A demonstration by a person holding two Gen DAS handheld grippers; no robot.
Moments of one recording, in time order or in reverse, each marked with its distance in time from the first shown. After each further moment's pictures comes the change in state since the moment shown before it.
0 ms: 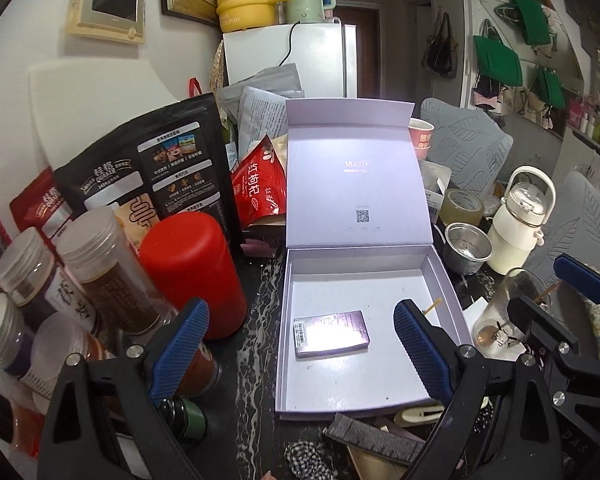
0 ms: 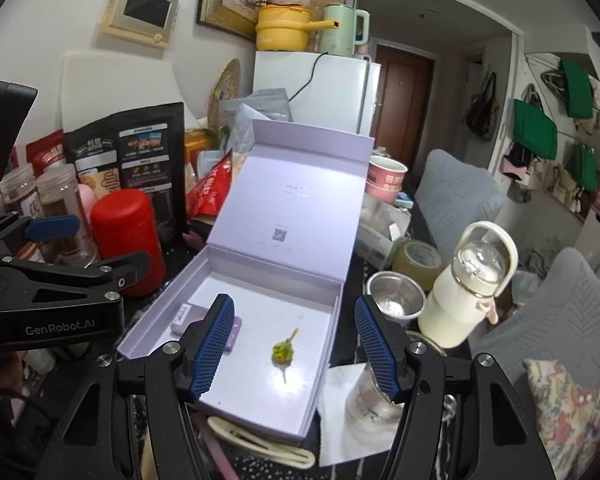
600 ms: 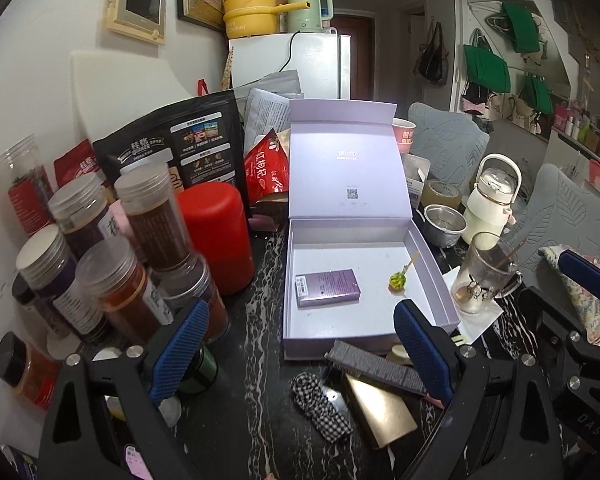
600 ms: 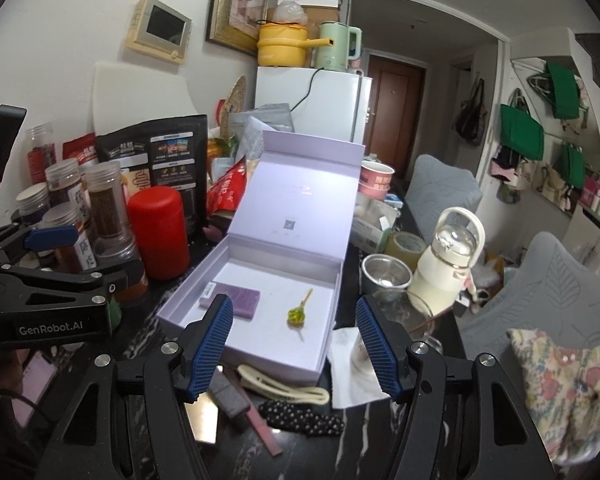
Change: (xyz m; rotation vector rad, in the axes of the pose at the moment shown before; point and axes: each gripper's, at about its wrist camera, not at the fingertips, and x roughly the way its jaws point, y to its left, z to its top) left arm -0.067 0.013 -0.056 -0.015 -0.022 -0.024; right arm -0.078 0.023 -0.037 0.015 -0.039 -0.015
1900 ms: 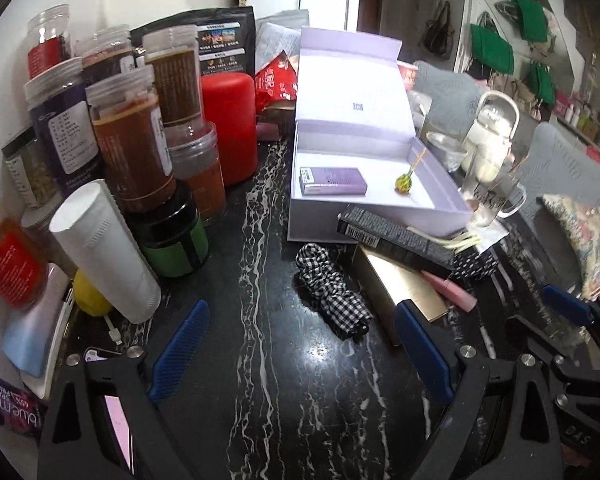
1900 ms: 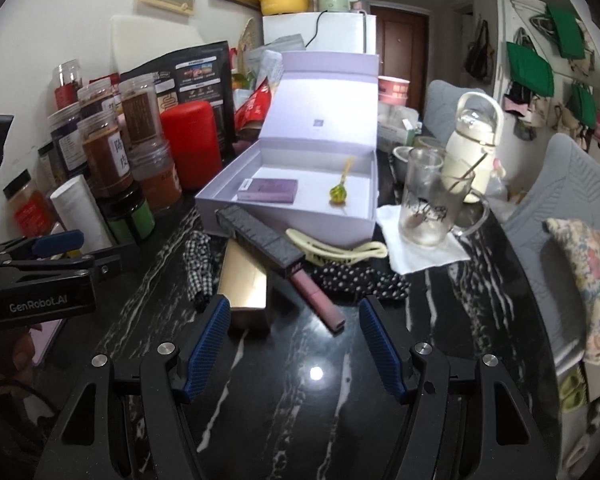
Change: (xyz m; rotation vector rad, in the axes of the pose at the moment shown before) left arm 0.015 0.017 -0.114 -0.048 0.132 -0.037; right arm -0.004 0.031 -0.116 0.093 0.159 0.098
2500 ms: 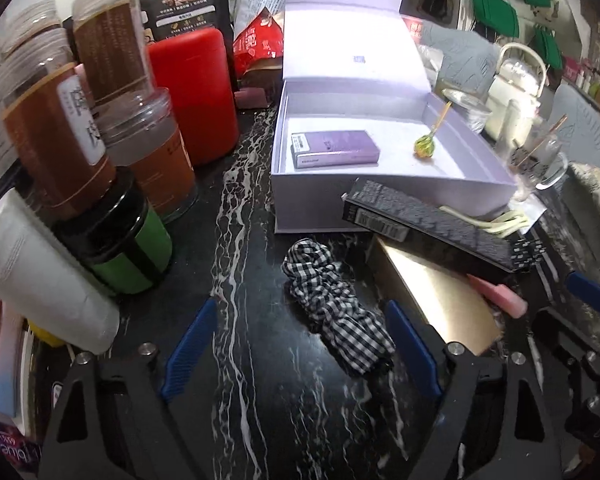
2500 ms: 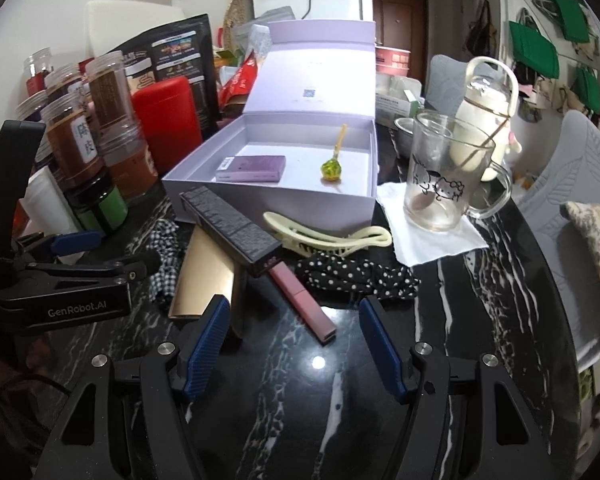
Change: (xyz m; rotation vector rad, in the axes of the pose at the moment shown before) left arm 0.079 -0.017 0.013 0.063 0.102 0.038; right arm 0.053 -0.024 0.000 0.029 0.066 0.001
